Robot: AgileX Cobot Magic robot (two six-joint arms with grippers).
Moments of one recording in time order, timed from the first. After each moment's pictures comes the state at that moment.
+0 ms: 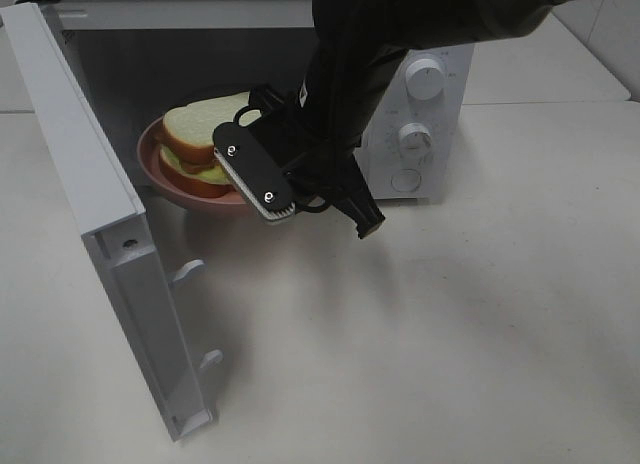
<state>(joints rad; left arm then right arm) 0.07 0.00 -0.50 -0.07 1.04 0.04 0.70 2.02 -1.50 0.01 0.69 -1.57</state>
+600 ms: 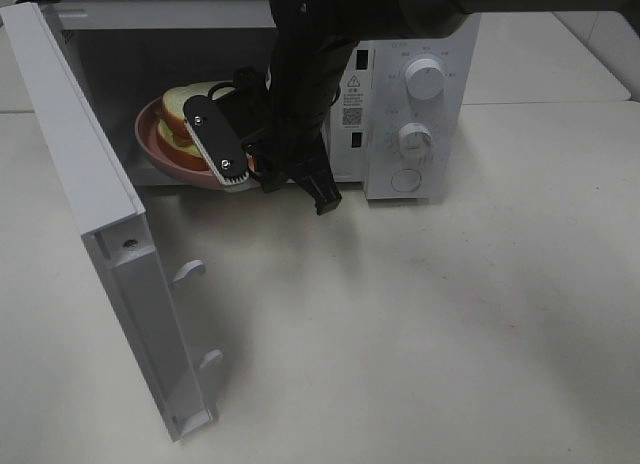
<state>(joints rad) 0.07 0.00 -0.50 -0.07 1.04 0.04 0.70 2.19 -1.77 -0.03 0.78 -1.43</state>
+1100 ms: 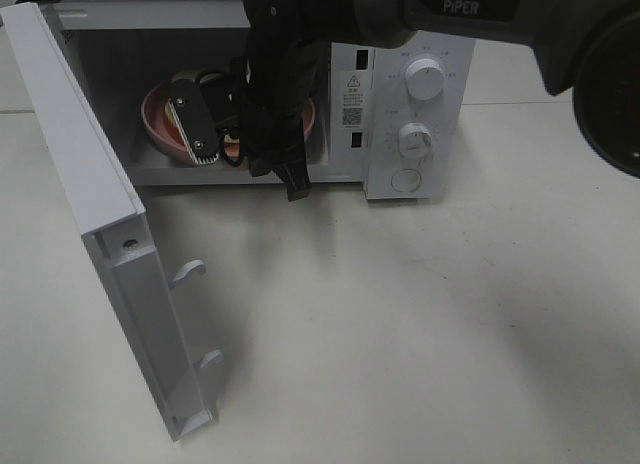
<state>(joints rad) 0.07 0.00 -0.50 -0.07 1.04 0.04 0.70 2.32 -1.99 -0.09 0.84 -1.28</state>
